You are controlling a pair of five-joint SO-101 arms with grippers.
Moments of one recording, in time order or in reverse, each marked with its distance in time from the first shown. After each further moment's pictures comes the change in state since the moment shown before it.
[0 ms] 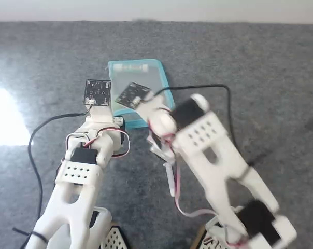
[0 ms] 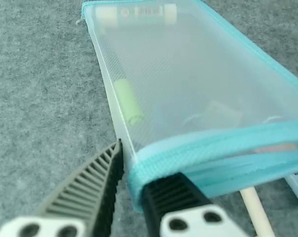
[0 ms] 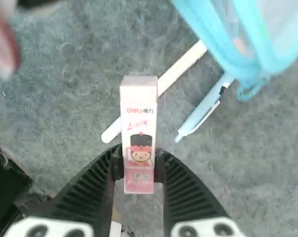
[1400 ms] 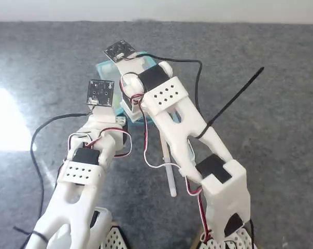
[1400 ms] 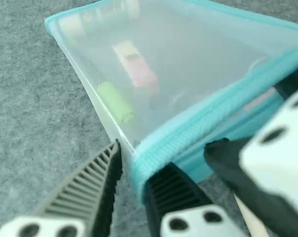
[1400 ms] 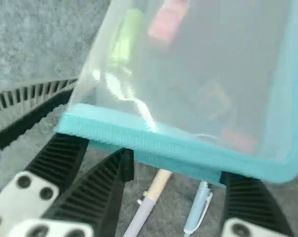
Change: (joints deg) left arm 0.7 0.0 0.9 -1.0 0.0; right arm 2.7 32.2 -37.5 -6.7 -17.3
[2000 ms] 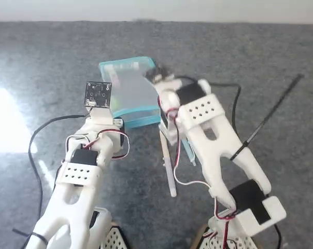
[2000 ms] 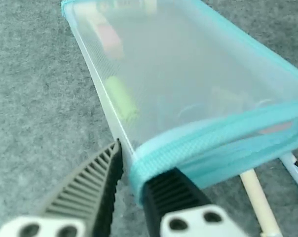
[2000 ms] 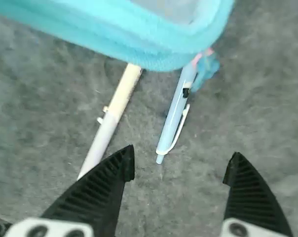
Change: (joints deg) left arm -0.7 0.0 0.7 0.5 -0.4; right arm 7.4 -23.6 47.6 -8.6 7.1
